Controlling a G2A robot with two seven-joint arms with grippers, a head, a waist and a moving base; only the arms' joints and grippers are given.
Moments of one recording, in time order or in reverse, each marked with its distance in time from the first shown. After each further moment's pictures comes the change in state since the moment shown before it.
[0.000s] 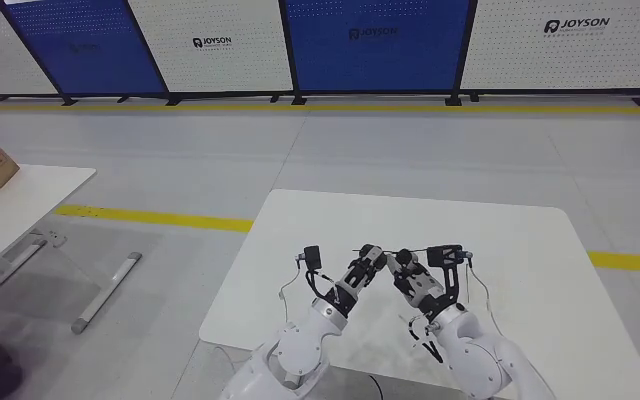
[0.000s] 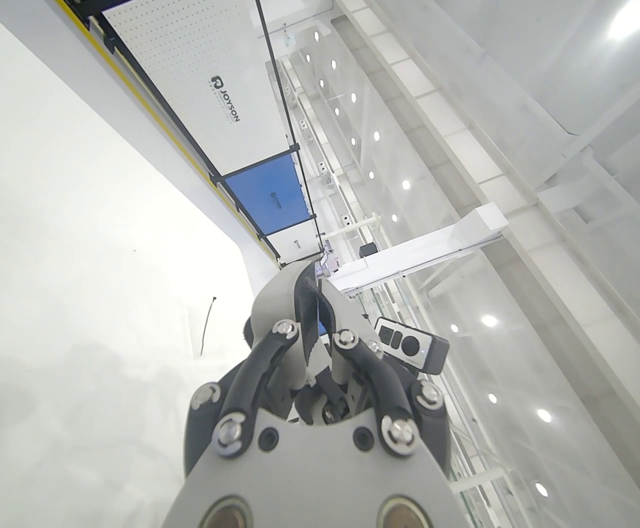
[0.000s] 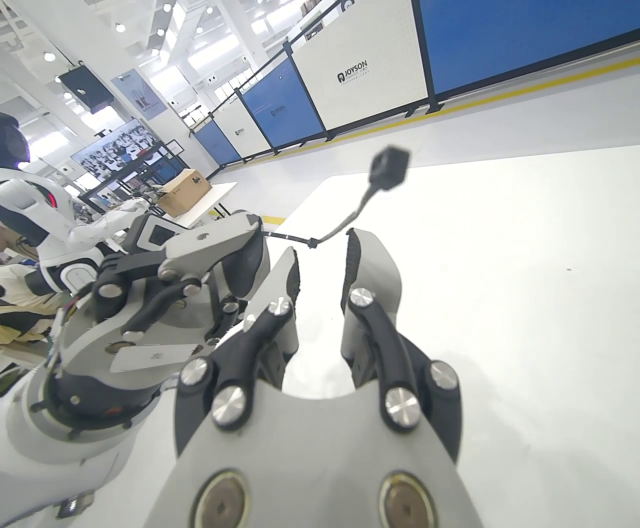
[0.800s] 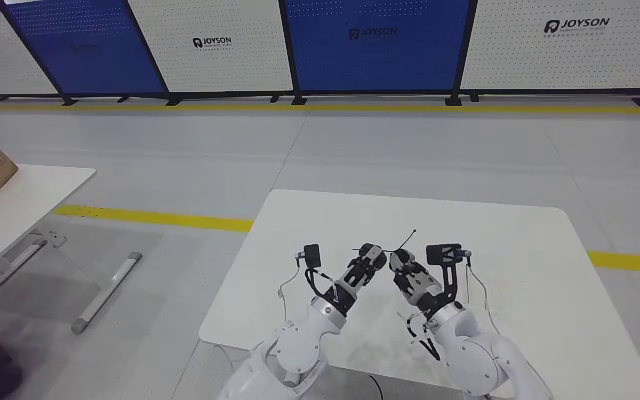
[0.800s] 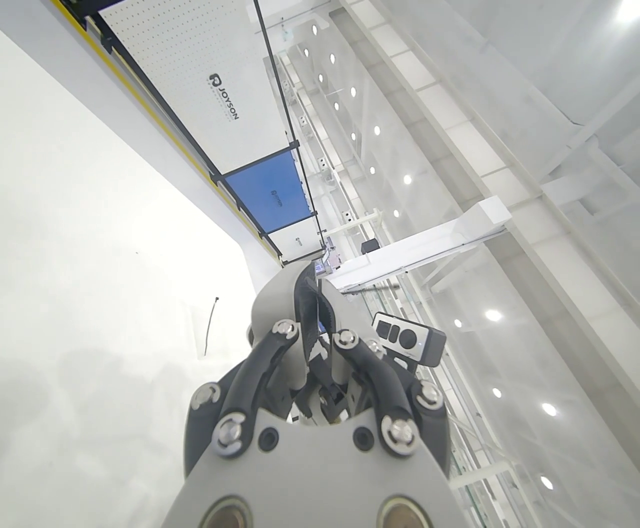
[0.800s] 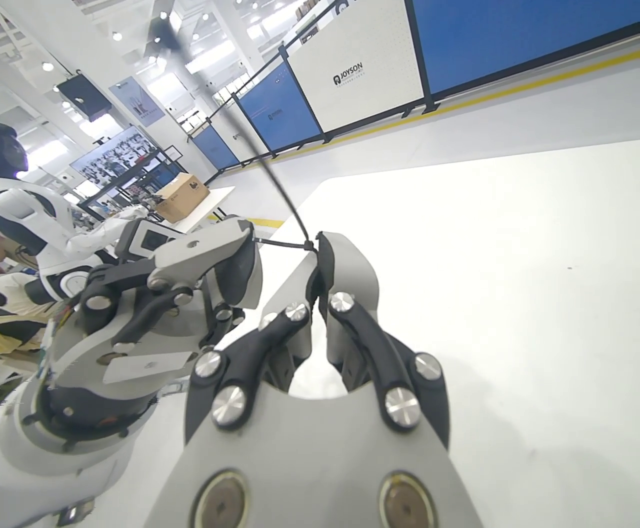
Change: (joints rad) left arm -0.004 0.002 -0.012 0.002 0.005 -0.009 -0.020; right arm 0.015 -0.006 -0.014 0.022 0.010 0.024 -0.012
